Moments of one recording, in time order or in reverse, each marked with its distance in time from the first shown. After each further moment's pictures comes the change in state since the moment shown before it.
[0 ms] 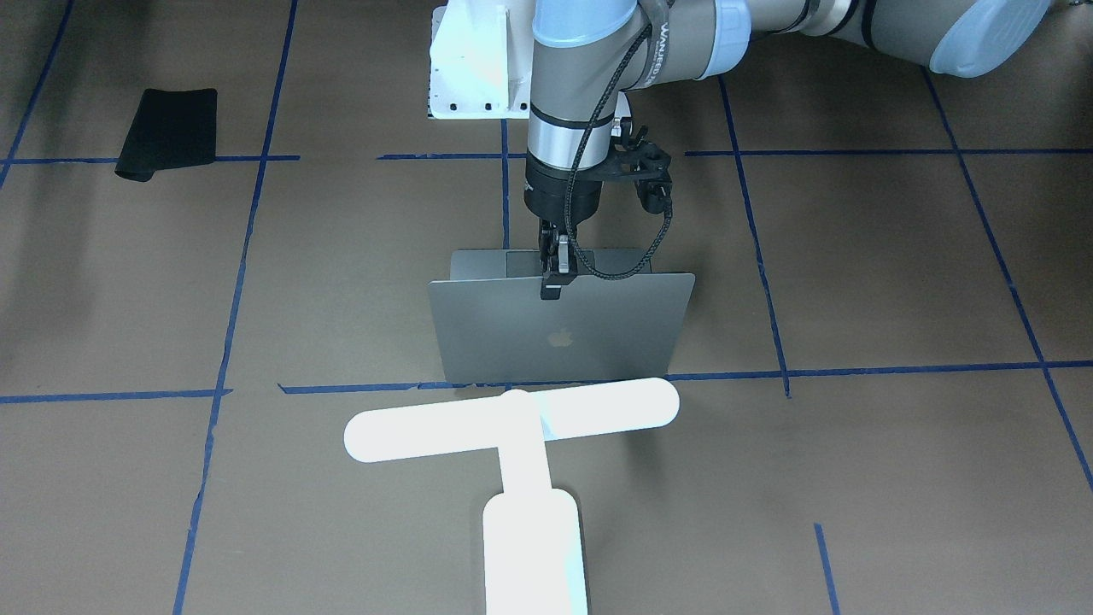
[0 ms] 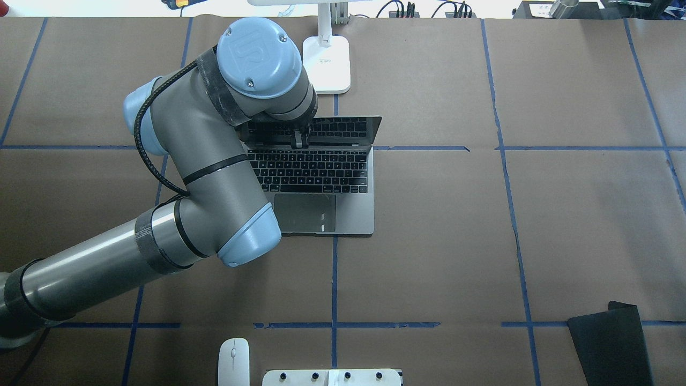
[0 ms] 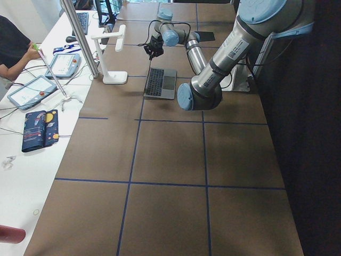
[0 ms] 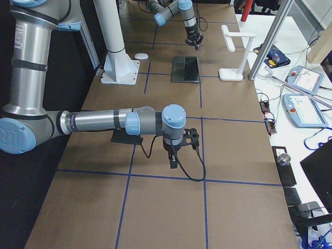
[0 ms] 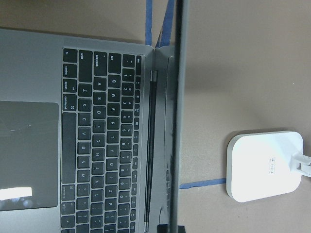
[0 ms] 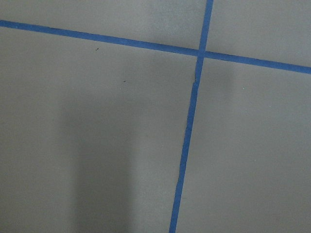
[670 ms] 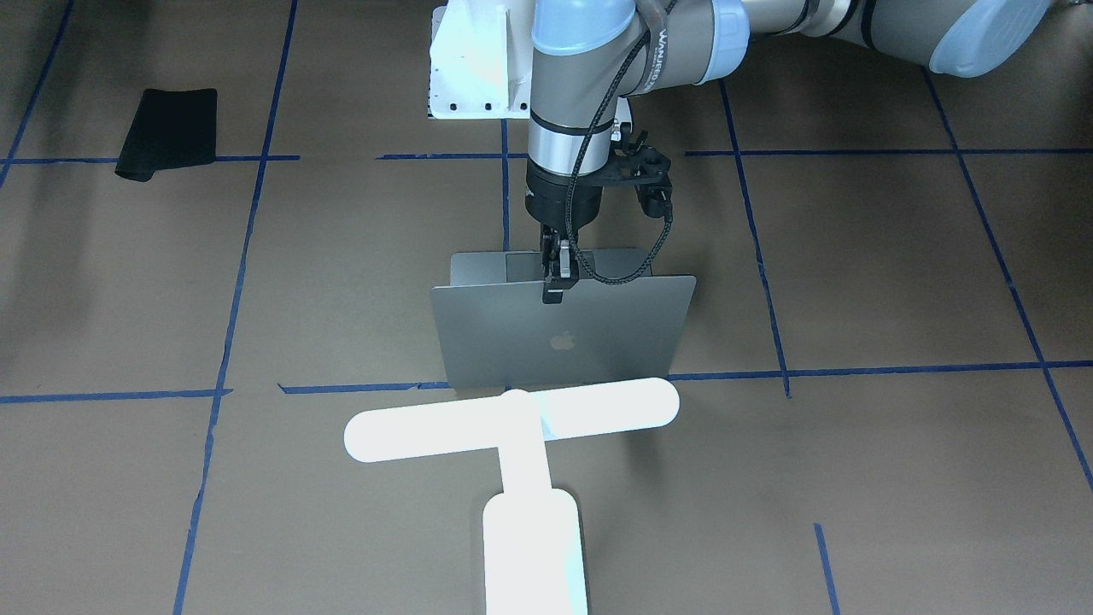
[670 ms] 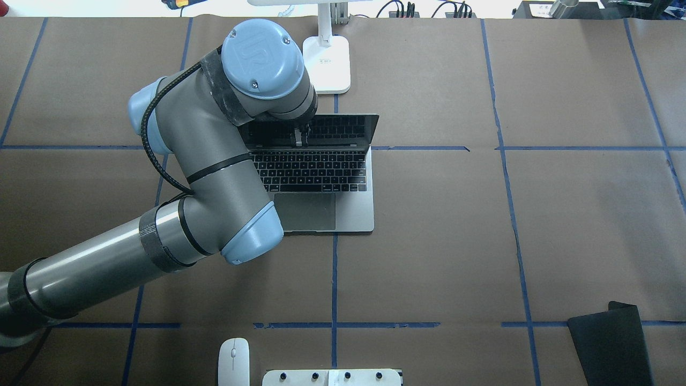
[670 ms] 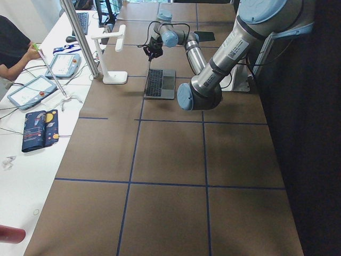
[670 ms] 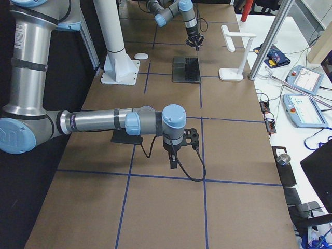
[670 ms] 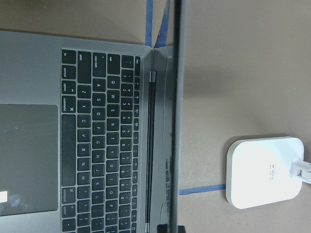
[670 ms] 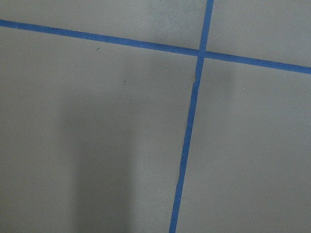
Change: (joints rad) left arm -0.003 -0.006 0.024 -0.014 0.026 0.012; right arm 0.000 0.000 0.000 0.000 0.004 -0.001
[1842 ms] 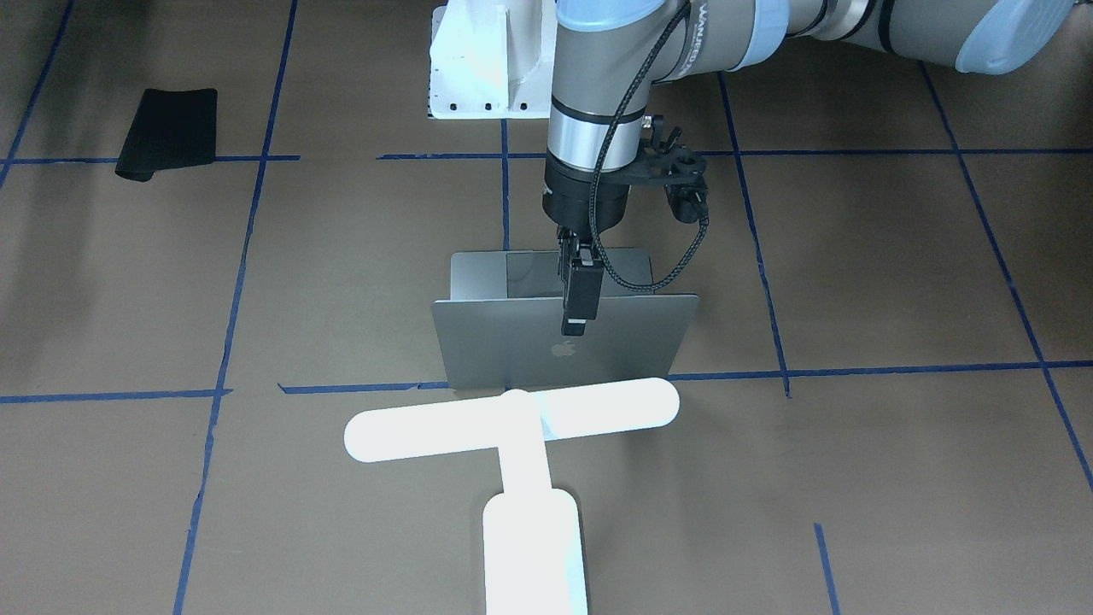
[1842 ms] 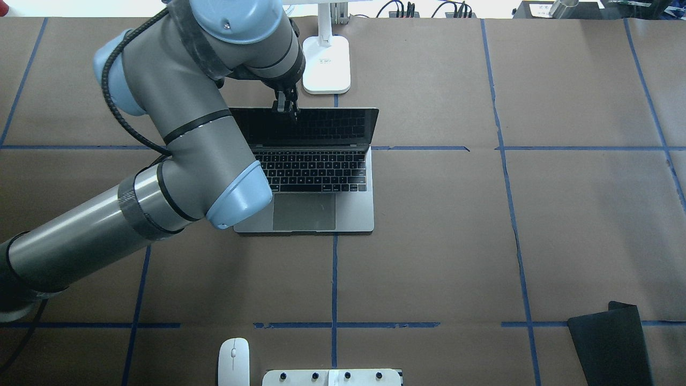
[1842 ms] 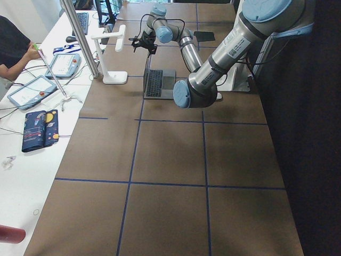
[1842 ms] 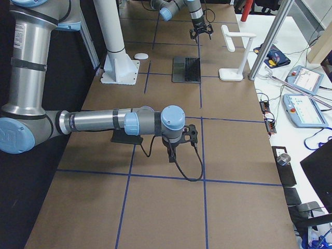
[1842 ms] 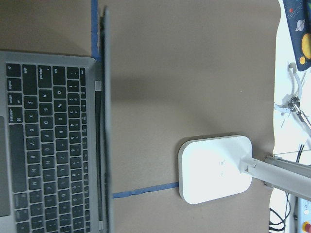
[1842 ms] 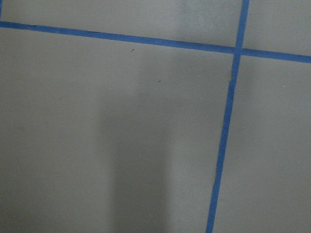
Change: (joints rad) left arm -0.084 -0.019 -0.067 0.077 -0.091 0.129; right arm -0.009 -0.011 0.009 0.032 0.161 0.034
